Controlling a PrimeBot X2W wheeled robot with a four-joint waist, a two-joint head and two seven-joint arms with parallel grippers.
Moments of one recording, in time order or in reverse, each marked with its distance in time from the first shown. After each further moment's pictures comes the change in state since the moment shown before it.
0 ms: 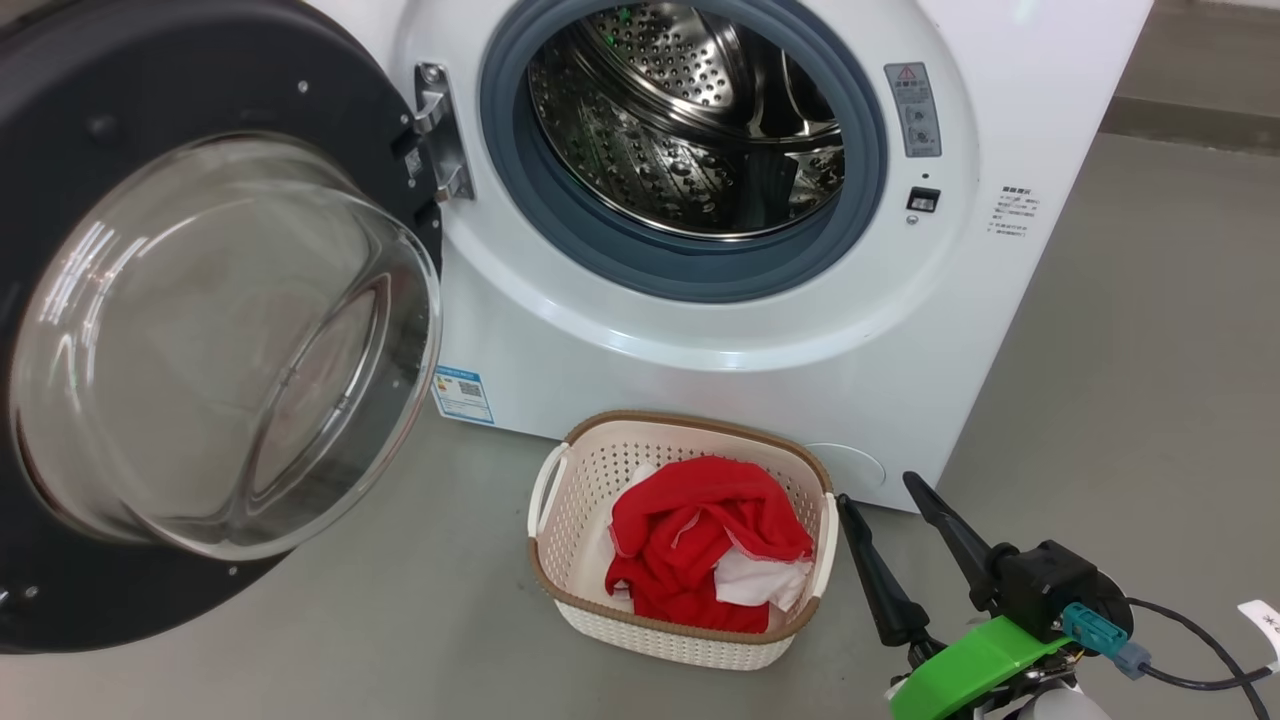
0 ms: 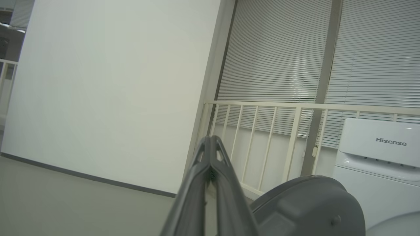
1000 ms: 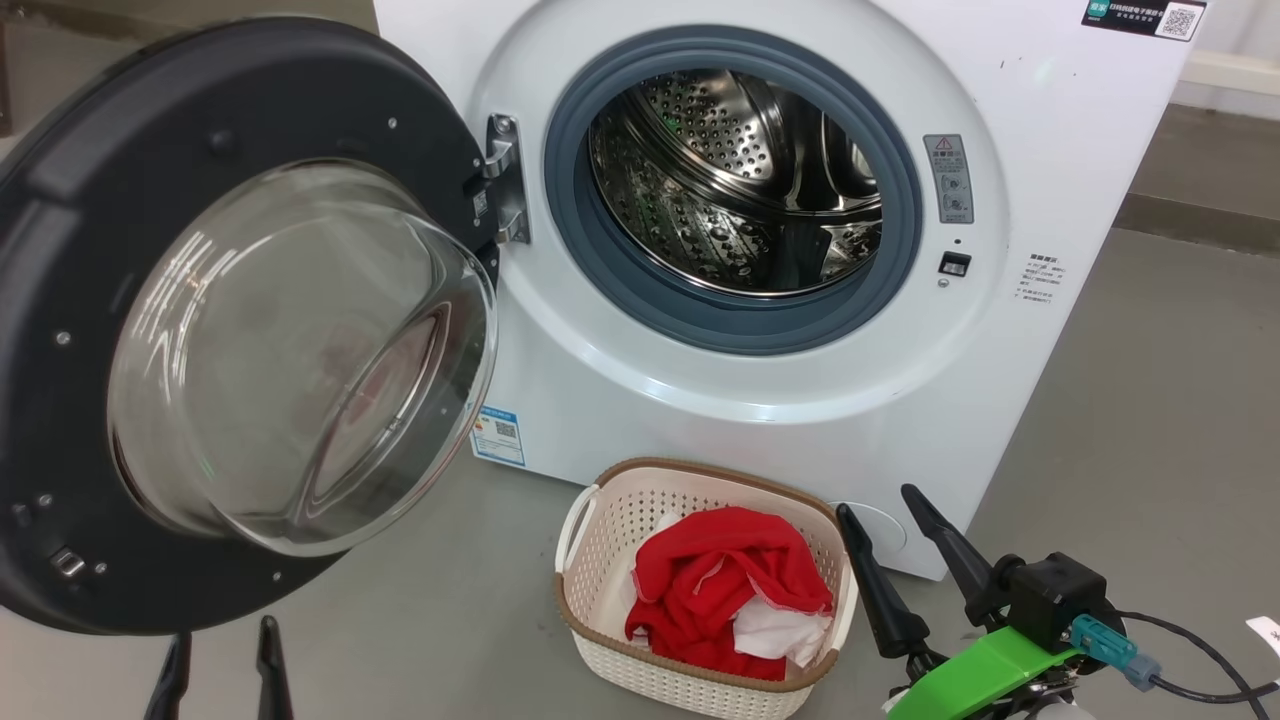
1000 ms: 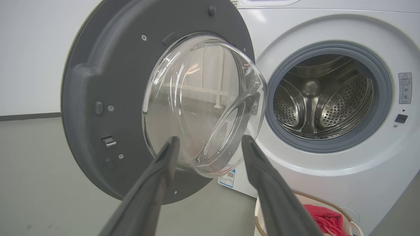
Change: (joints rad) left arm 0.622 -0.277 -0.361 -0.197 0.212 -0.101 -0.042; right arm 0.024 0.000 0.012 -0.021 0.071 0.000 0.000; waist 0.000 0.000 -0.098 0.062
